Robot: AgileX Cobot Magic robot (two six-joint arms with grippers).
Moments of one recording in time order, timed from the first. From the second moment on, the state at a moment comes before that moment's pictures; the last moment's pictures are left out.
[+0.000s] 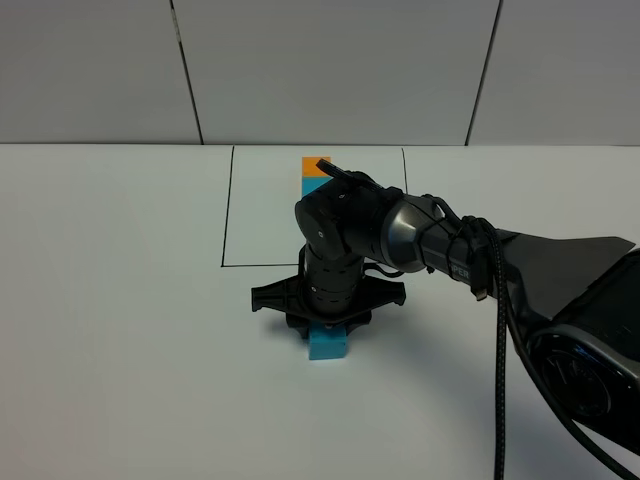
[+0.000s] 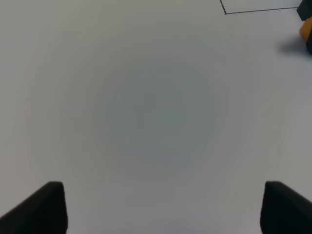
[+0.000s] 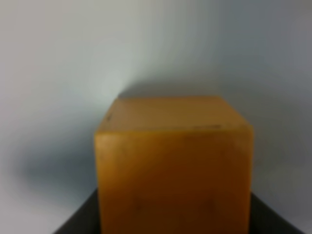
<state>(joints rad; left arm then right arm) -0.01 0.00 -0.46 -0.10 1.07 0.11 0.66 2.36 -1.83 -0.04 0.94 0.63</state>
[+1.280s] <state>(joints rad) -0.01 0.00 -0.46 -0.10 1.07 0.11 0.65 2.14 -1.83 -0.06 0.95 0.50</state>
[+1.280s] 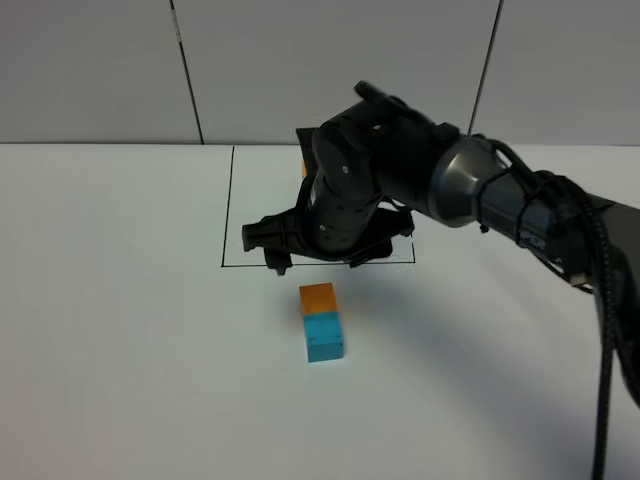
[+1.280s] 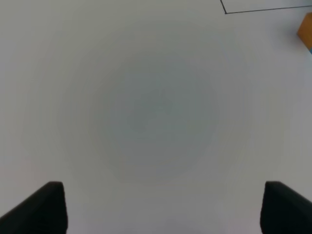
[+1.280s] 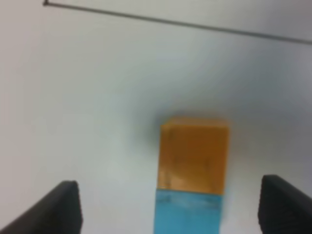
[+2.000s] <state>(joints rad) -0.01 0.00 -0.46 -0.10 1.07 0.11 0.29 1.77 -1.83 -0.07 1.21 0.23</state>
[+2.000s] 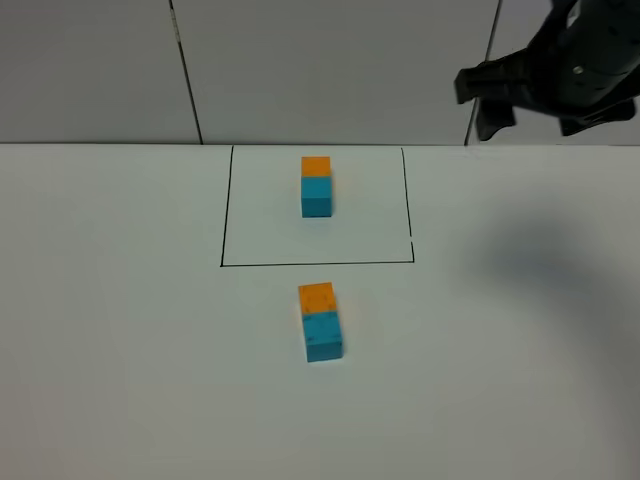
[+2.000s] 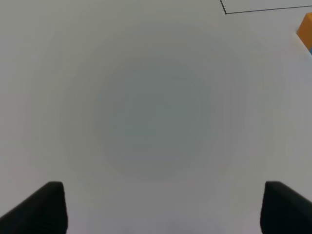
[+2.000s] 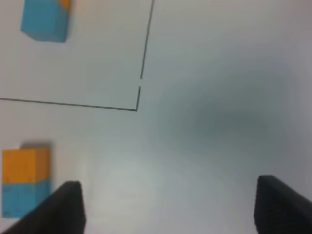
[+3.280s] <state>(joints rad) -0.01 0.00 -0.46 -0.10 1.07 0.11 0.15 0.72 -0.80 -0.04 1.06 0.19</state>
